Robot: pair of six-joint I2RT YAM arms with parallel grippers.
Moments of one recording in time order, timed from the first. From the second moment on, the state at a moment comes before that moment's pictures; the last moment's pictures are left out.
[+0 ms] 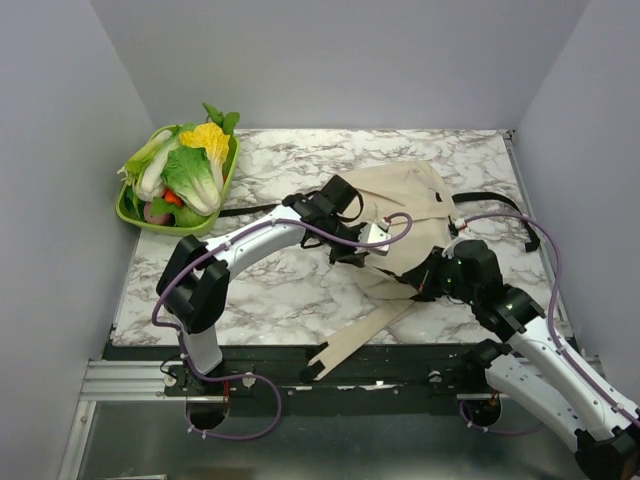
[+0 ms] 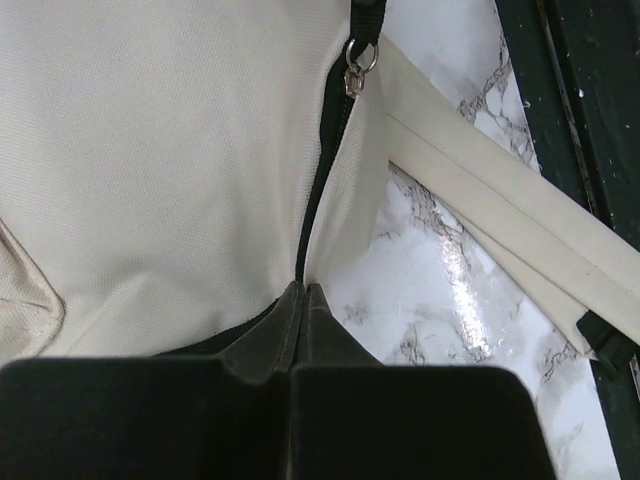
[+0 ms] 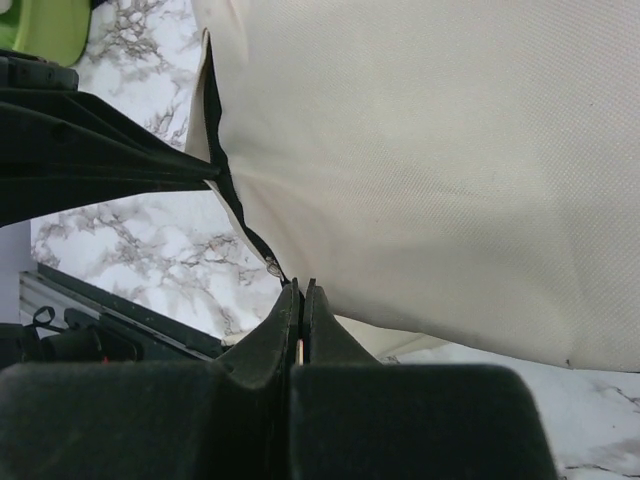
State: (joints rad) left arm -0.77 1.78 1.42 -0.67 0.70 0.88; right arm 0.52 0.66 0.57 -0.50 -0.06 0.70
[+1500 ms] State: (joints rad) left arm -0.47 1.76 1.43 -0.86 0.57 1.06; right arm 0.52 0.75 0.65 -0.51 -0.04 0.57
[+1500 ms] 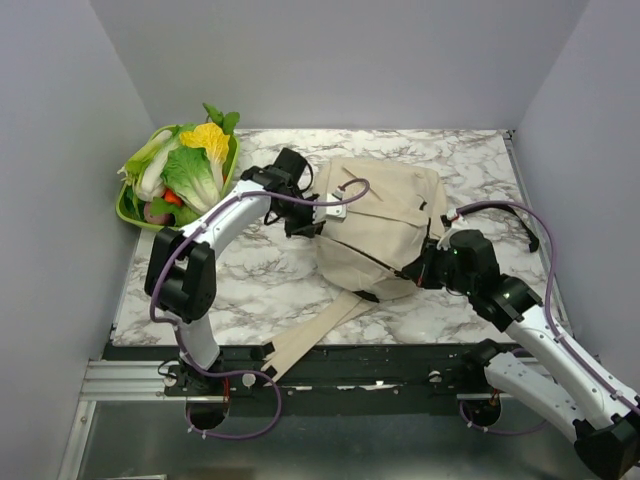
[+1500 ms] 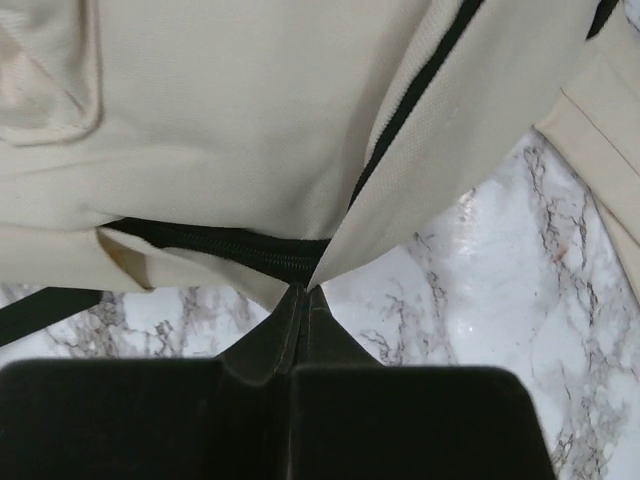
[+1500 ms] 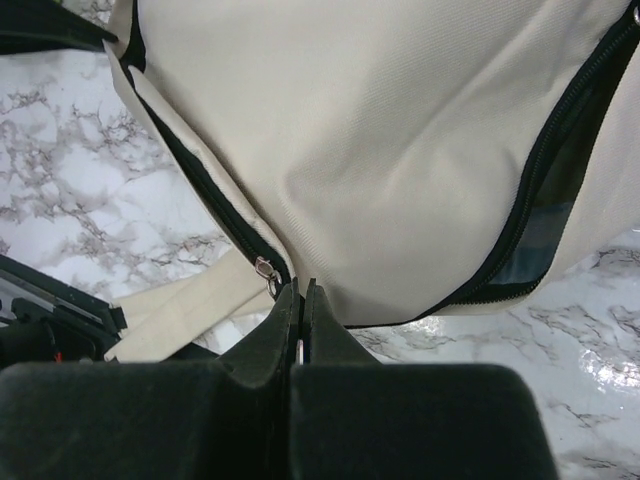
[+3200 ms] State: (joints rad) left arm -1.02 1.74 1.43 -0.62 0.37 0.97; right arm 0.52 0.82 0.66 -0.43 -0.08 0.56
